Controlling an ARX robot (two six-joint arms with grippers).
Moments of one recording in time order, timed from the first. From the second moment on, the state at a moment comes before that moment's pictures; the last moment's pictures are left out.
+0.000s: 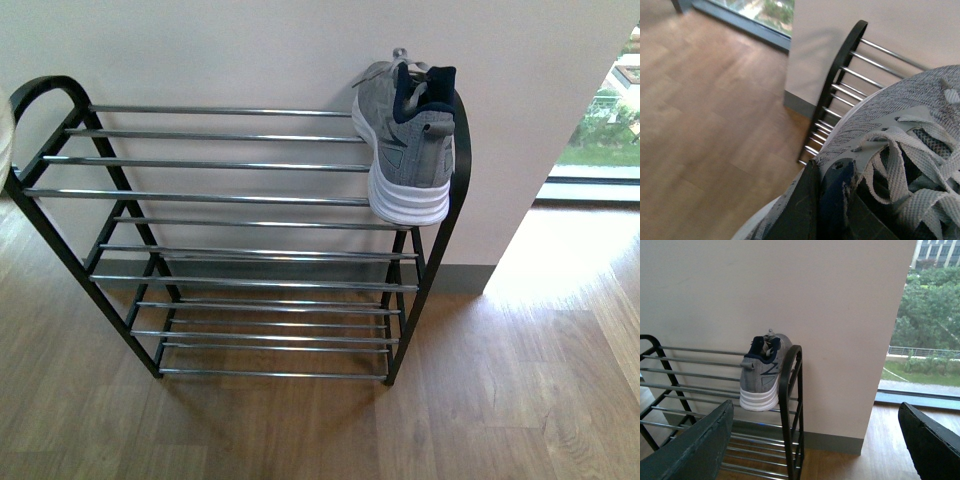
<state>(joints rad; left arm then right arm) -0.17 0.73 0.36 -0.19 -0.38 -0.50 0.00 0.00 0.02 0.00 0.00 0.00</state>
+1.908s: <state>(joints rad) -0.49 2.31 1.80 -0.31 -0.15 -0.52 0.00 0.00 0.02 0.00 0.00 0.00</state>
